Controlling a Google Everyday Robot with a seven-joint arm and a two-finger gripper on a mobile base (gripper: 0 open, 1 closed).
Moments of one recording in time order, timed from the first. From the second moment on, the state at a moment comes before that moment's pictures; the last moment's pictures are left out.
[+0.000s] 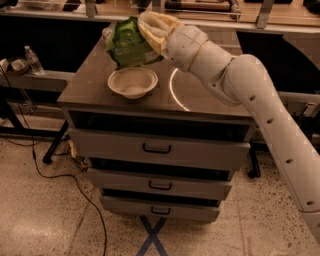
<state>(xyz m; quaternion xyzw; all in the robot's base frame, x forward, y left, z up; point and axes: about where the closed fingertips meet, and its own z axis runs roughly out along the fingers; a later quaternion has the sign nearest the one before) 0.663 0.019 1.039 -0.39 0.43 0.20 0.79</state>
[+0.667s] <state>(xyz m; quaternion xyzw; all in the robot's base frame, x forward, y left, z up) 0.645 -0.002 1.012 -0.38 0.45 0.20 0.78</state>
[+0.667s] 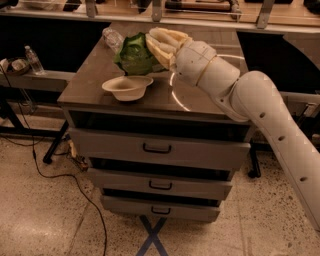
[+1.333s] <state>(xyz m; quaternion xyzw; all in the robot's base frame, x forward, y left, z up) 0.634 -0.010 0.998 -0.37 0.46 0.20 0.78</state>
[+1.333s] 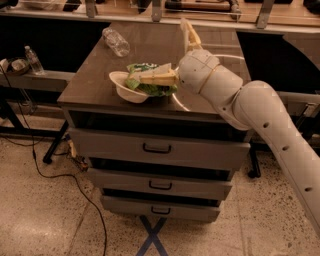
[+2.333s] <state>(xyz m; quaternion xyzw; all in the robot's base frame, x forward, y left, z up) 0.648 -0.038 1.006 -0.35 0.50 0.12 0.78</state>
